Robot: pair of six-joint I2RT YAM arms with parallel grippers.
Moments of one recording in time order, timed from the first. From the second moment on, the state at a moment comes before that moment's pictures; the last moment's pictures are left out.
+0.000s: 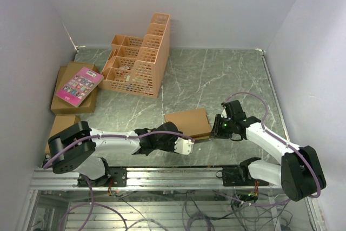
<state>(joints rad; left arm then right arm) -1.17 1.44 0.61 0.02 -0.07 0.71 0.35 1.14 0.49 -0.44 -0.20 0.49</state>
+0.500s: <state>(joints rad) -1.17 1.44 0.61 0.02 -0.07 0.71 0.39 1.17 0.50 -0.42 -0.16 0.47</state>
